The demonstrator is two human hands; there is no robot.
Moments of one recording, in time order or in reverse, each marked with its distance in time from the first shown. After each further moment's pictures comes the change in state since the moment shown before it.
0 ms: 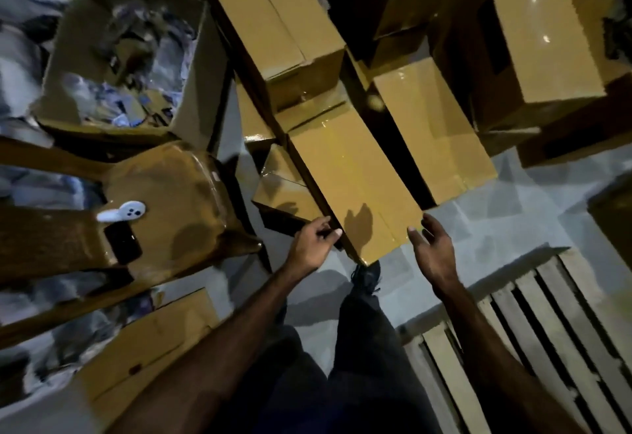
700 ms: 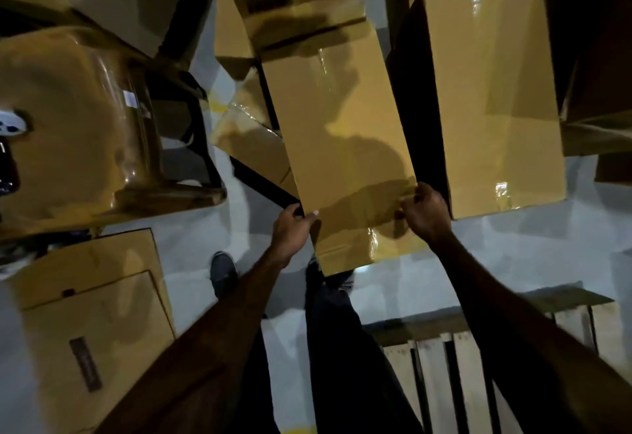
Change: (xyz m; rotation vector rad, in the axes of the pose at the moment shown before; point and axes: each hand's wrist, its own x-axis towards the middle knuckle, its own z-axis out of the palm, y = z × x) left_hand 0.201 -0.092 0.156 -0.201 0.220 -0.450; right_hand 0.322 0.128 0.039 -0.474 -0.330 -0.018
